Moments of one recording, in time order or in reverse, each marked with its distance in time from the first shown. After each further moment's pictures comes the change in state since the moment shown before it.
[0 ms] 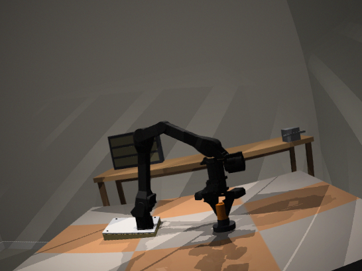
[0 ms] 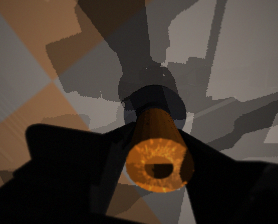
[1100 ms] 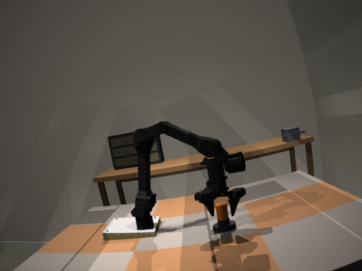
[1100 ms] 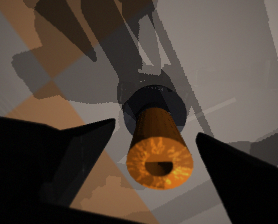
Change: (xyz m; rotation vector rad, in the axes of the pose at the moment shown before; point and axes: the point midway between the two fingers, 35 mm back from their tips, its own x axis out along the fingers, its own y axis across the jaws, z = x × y) arm 0.002 0.000 0.000 -0.016 0.000 -0.001
